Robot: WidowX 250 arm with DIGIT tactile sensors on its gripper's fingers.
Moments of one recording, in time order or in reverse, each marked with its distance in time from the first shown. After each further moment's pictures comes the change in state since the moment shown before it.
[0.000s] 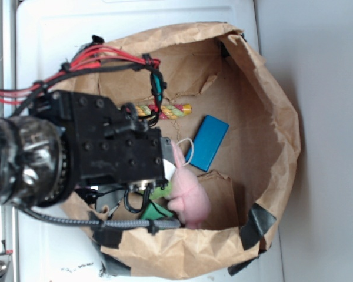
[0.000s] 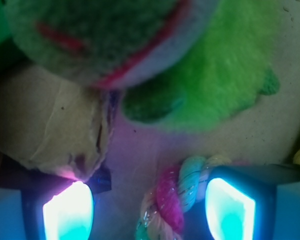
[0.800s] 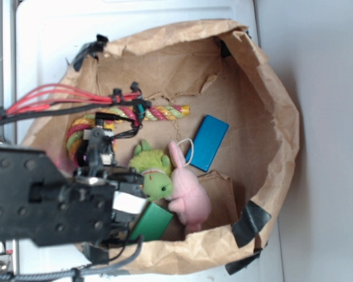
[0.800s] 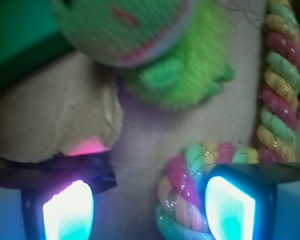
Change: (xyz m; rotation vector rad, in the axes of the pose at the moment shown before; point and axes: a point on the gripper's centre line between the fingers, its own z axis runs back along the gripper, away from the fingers) arm -0.035 -0.043 0.001 0.081 0.051 0.064
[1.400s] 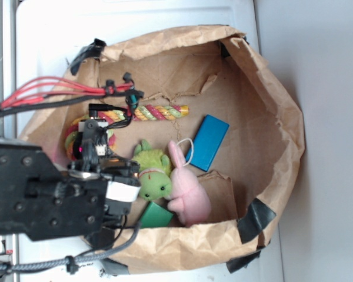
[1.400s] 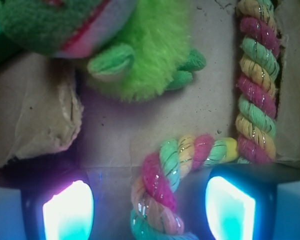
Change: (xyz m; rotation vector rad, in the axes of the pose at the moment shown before) arm 0.002 0.005 -0.006 0.078 -0.056 0.068
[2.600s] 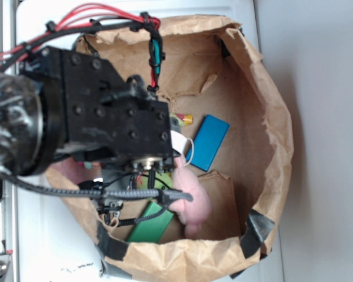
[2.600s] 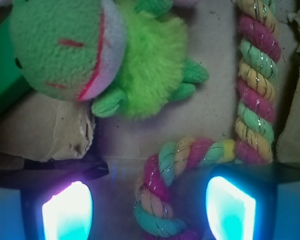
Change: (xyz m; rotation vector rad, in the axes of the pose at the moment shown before) arm 0.047 0.049 0.031 -0.103 -0.024 0.067
